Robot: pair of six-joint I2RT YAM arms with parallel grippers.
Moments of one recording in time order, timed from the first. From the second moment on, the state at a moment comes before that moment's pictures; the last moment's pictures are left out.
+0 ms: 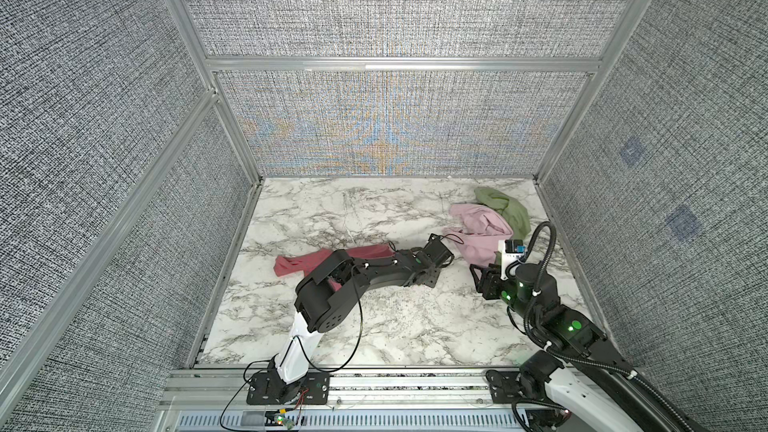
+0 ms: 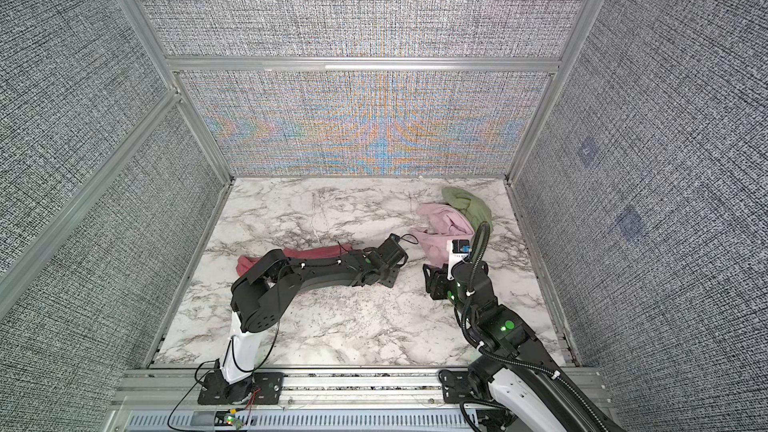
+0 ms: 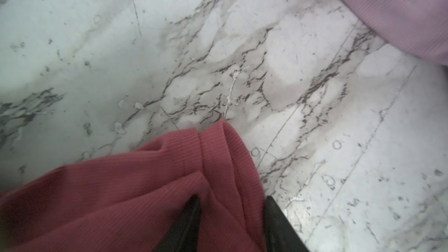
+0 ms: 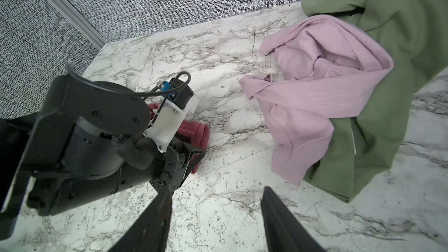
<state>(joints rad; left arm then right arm) -1.00 2.10 1.39 -0.36 -0.23 -0.43 0.56 0.60 0.54 -0.41 0.17 0.44</state>
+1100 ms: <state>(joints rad) -0.92 1.77 1.41 -0.41 -0.34 -0.44 0.55 0.68 0.61 -0.37 0.15 0.41</state>
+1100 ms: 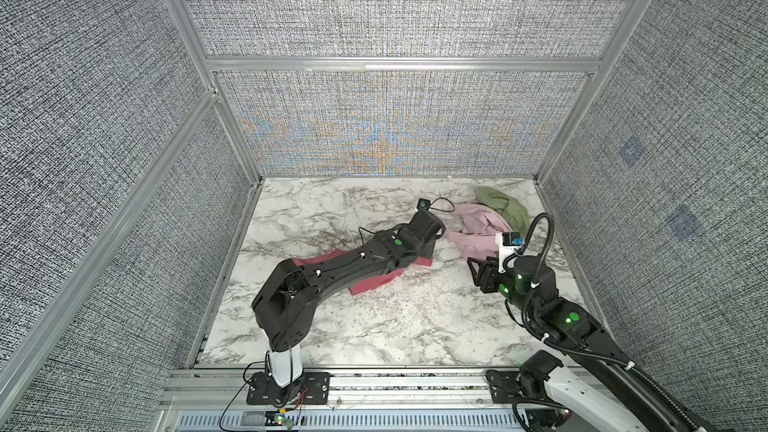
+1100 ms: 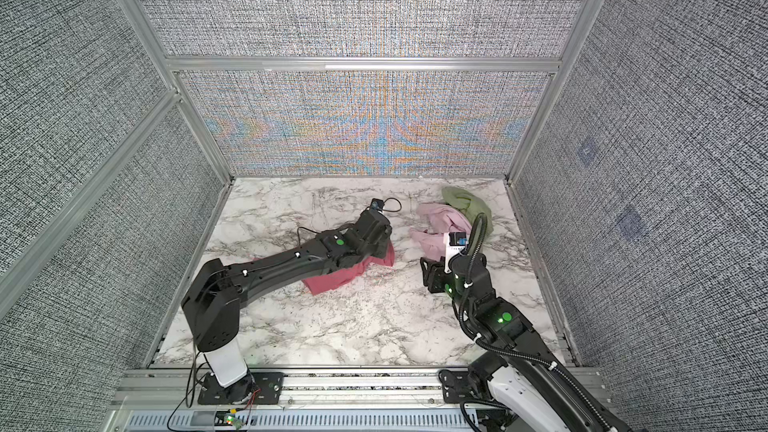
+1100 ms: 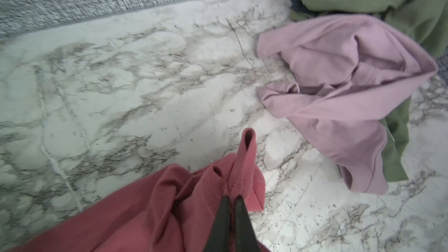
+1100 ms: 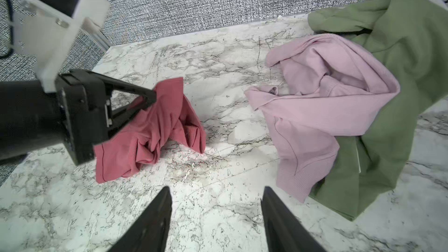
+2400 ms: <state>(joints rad) -0.17 1.02 0.59 -0.34 -0.38 -0.59 0.55 0.95 0.78 -0.24 -0.03 0.37</state>
